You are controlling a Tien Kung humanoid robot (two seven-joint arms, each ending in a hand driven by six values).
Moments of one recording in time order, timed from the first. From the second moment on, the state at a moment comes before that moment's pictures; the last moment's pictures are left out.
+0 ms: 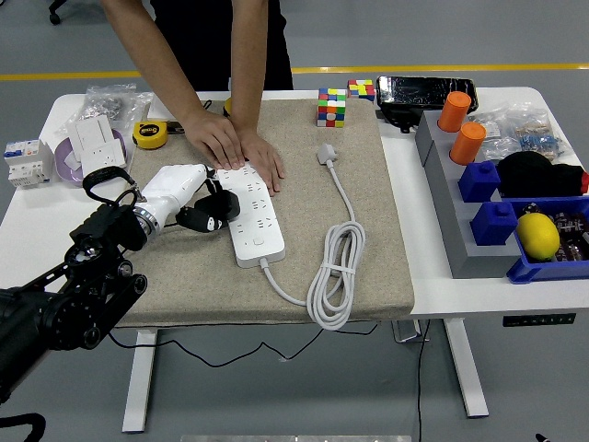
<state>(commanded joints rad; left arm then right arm) -0.54 0.17 -0.95 -0.92 2.14 0.12 0.02 0.10 -0.13 1.50 0.18 -1.53 0.02 -0.09</state>
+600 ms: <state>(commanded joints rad) -0.55 0.18 -0.95 -0.92 2.15 0.10 0.03 0.10 -0.13 1.51 0.18 -1.54 0.02 -0.09</state>
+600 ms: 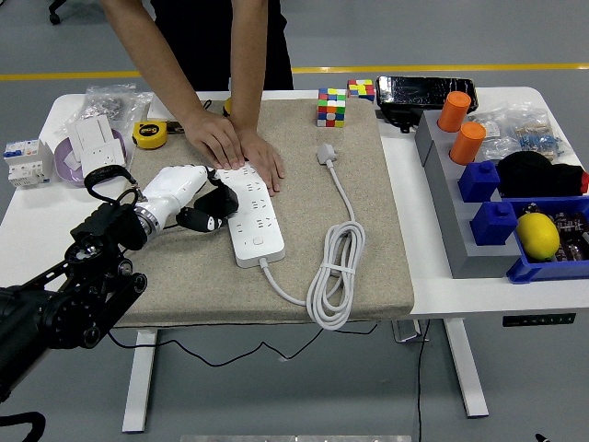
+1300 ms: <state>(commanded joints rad) -0.54 0.18 -0.96 -0.92 2.08 0.06 0.02 0.10 -0.13 1.50 0.18 -1.54 0.02 -0.09</state>
